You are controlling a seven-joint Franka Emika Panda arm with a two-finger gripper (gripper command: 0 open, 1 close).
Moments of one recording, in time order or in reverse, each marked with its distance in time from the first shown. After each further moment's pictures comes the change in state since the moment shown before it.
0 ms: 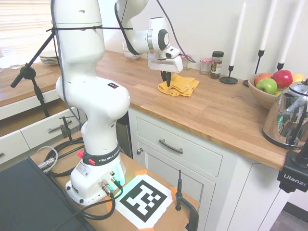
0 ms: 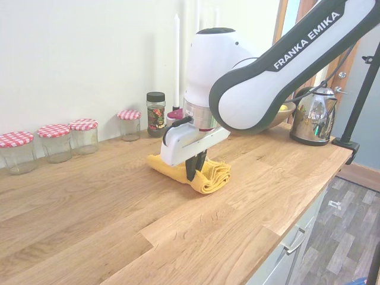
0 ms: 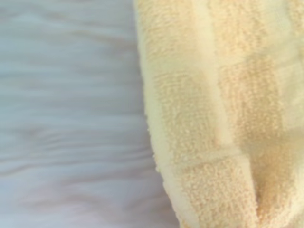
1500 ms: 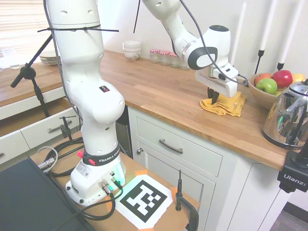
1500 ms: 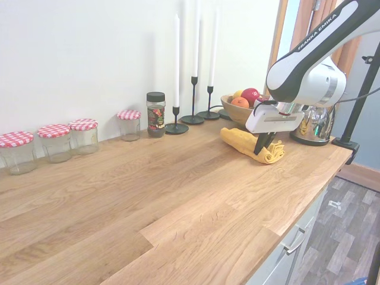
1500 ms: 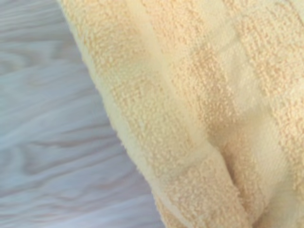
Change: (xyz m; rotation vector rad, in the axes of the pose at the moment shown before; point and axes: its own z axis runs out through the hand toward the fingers) arm 0.164 0.241 0.028 0.112 -0.037 0.305
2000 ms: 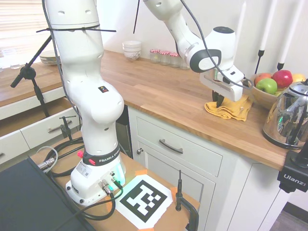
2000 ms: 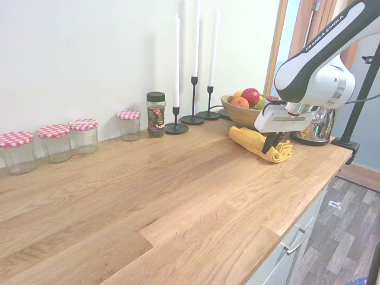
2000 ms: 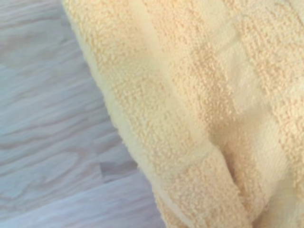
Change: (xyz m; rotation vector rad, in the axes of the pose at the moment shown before) arm 0.010 0.023 -0.004 0.003 0.020 0.042
